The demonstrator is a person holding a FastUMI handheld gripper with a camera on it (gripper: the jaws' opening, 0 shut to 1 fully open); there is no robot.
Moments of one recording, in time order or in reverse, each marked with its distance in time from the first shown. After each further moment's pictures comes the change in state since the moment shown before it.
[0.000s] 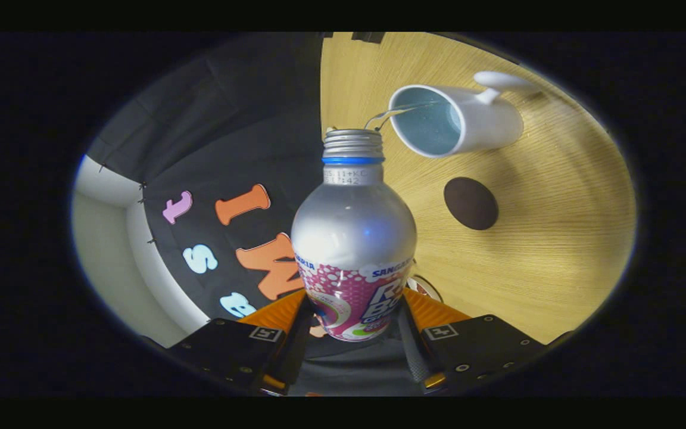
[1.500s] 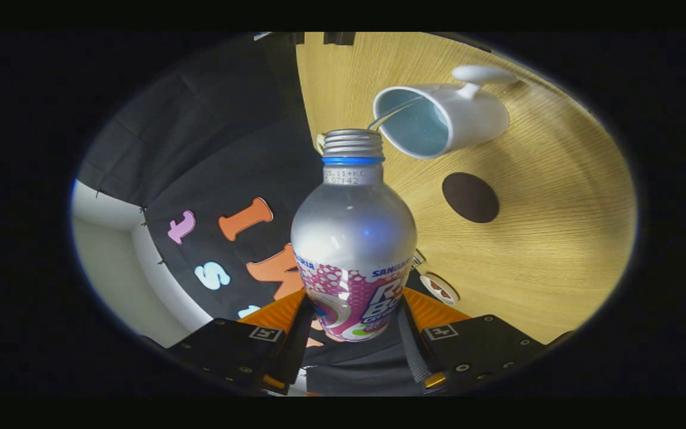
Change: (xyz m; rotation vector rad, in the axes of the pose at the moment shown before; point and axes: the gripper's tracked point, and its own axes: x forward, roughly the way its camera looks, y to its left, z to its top) arm 0.005 0.006 0.012 0.126 -0.017 0.019
